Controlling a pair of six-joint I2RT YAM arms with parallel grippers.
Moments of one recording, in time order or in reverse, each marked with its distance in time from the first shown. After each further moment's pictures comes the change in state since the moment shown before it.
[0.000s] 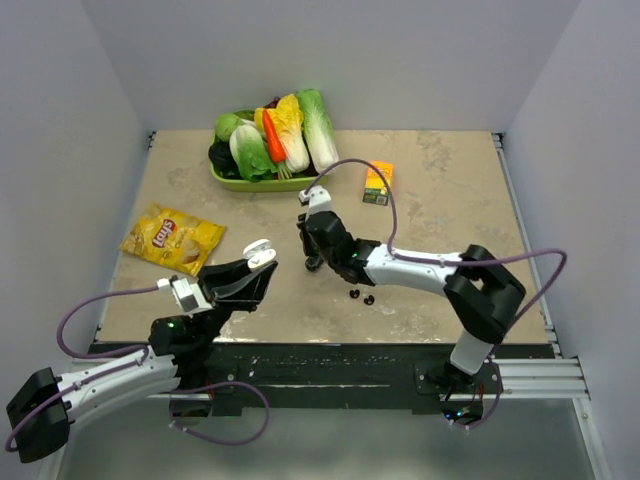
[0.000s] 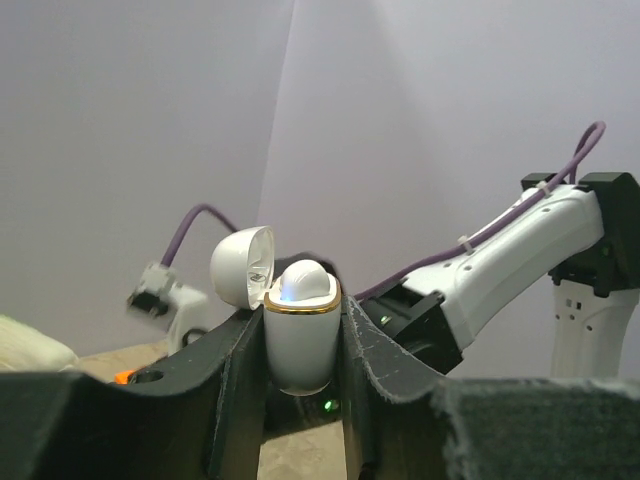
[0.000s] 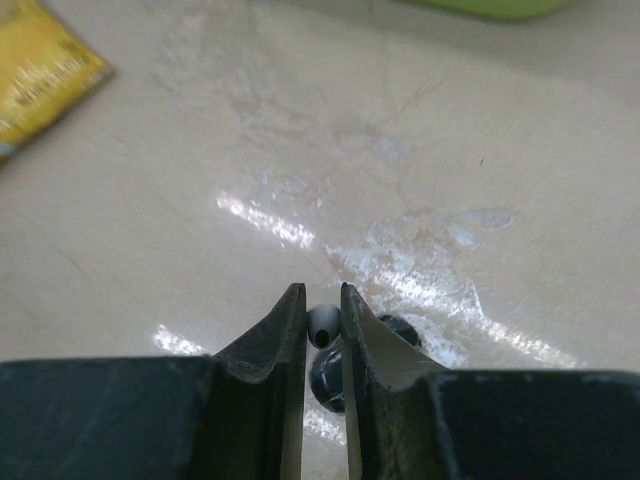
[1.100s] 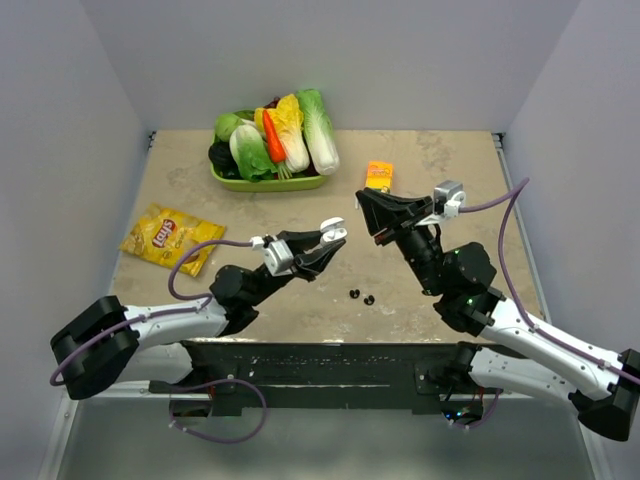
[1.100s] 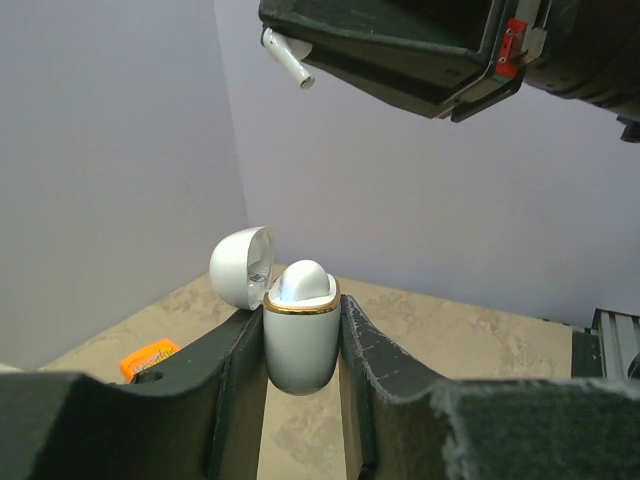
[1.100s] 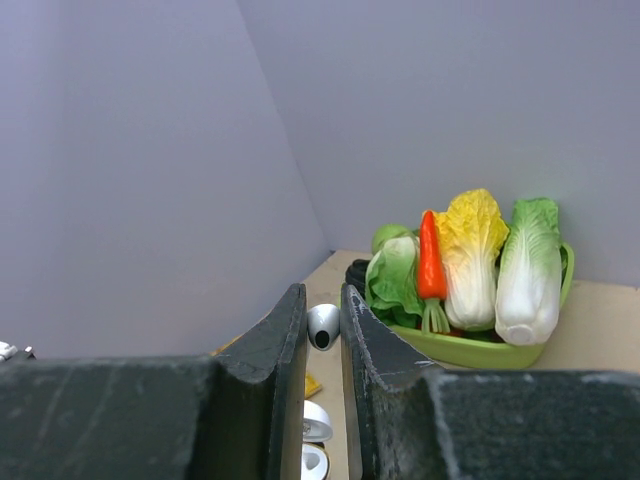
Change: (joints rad) left arm 0.001 0.655 0.374 -0.004 0.170 0.211; right arm 0.015 -0.916 -0.305 0.338 -0.019 -0.124
